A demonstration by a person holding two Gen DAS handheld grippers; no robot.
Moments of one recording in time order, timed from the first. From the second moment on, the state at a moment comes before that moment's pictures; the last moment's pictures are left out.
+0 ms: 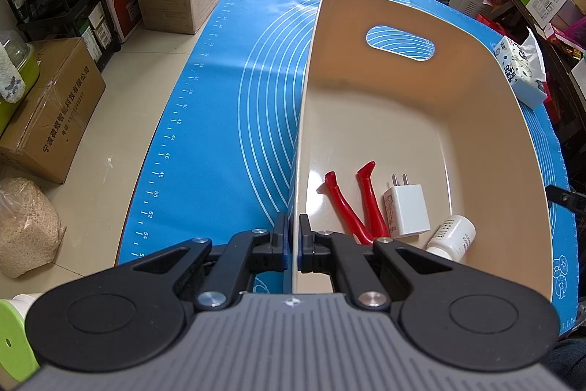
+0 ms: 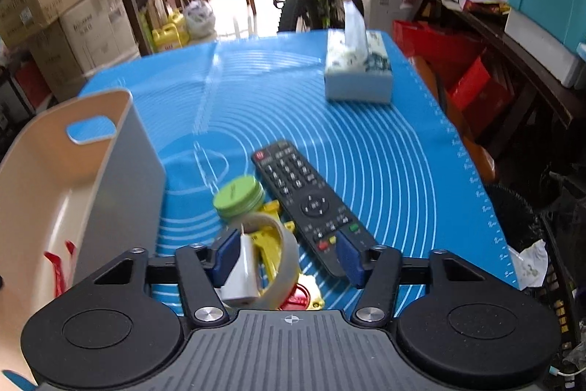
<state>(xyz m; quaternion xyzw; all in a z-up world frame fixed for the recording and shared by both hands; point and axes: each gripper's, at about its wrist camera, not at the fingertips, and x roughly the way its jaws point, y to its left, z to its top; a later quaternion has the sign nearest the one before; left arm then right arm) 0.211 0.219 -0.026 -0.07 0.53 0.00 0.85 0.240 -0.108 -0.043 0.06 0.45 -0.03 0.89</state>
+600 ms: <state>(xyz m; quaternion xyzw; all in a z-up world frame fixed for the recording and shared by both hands) 0.211 0.220 -0.026 -0.07 0.53 0.00 0.85 0.258 -0.099 -0.081 0.05 0.48 -0.04 0.87</state>
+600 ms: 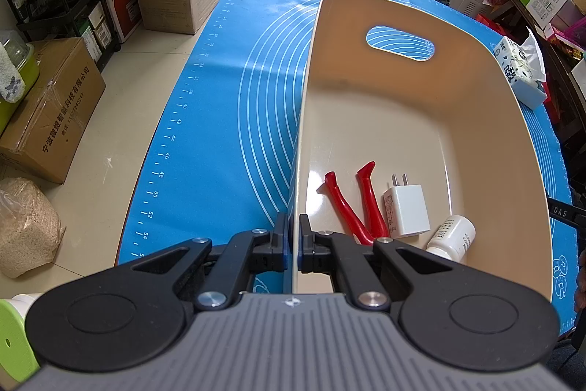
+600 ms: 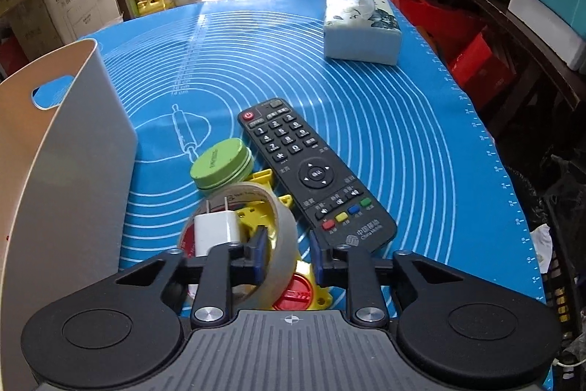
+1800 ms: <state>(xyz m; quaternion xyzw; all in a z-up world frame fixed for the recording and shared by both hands) 0.211 0.220 -0.025 -0.07 0.53 0.00 0.85 0.236 -0.105 -0.017 0.06 0.39 -0.05 0.92</state>
